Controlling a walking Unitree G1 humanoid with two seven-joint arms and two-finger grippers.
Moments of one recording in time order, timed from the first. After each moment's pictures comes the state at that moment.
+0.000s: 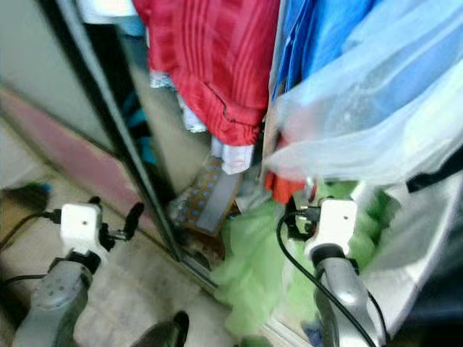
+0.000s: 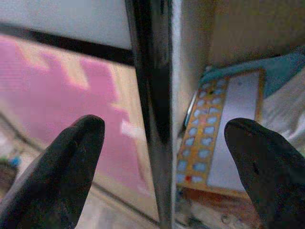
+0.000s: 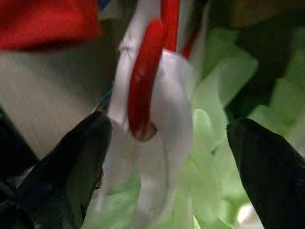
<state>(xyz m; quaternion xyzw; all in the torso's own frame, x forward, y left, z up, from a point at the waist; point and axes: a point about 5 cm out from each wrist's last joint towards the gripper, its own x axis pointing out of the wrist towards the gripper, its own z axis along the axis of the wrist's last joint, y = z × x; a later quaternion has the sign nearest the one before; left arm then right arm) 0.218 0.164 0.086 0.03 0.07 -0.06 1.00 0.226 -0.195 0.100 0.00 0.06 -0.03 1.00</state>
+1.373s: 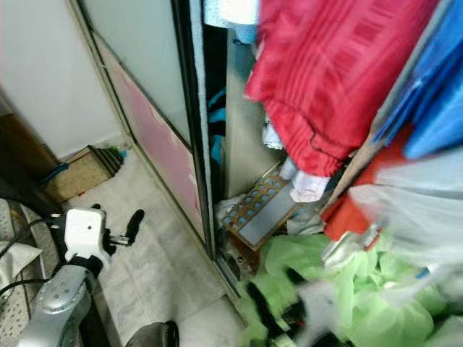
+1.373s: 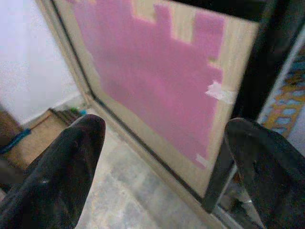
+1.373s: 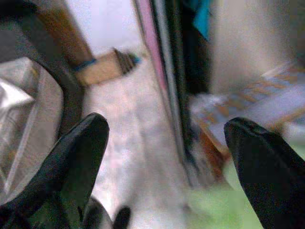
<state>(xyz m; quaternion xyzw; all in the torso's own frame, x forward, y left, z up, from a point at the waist) 0.224 0.172 0.079 0.05 0.09 -0.05 0.99 0.133 -0.157 0.058 0.05 0.14 0.24 0.96</state>
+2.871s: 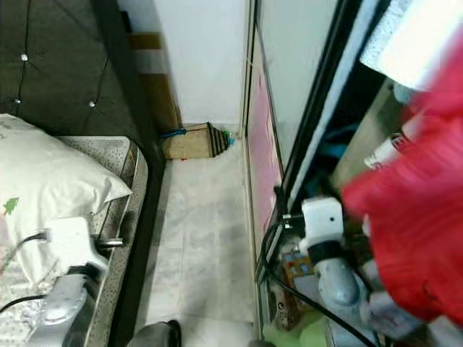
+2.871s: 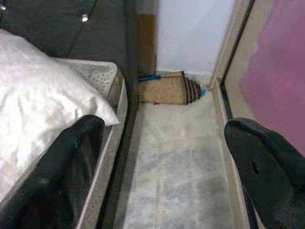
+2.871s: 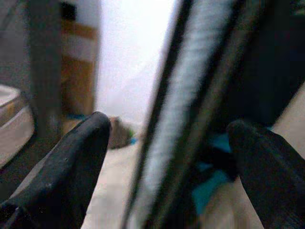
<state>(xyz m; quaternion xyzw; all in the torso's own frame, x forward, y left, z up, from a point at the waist) 0.210 0.175 0.076 -0.03 0.09 0.04 0.99 0.227 -0.179 0.110 -0.11 -0.03 0.07 0.99</state>
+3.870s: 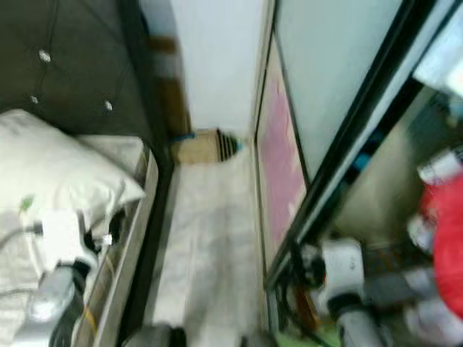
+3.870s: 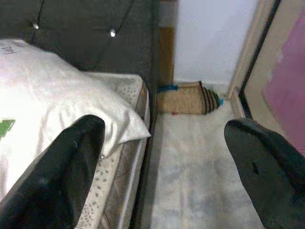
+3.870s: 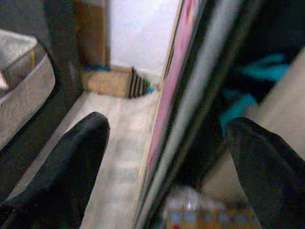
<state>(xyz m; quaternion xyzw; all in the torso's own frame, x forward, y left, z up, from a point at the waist) 0.215 0.183 0.080 -0.01 0.10 0.04 0.99 0.163 -0.215 0.065 -0.08 0.10 0.05 0.99</state>
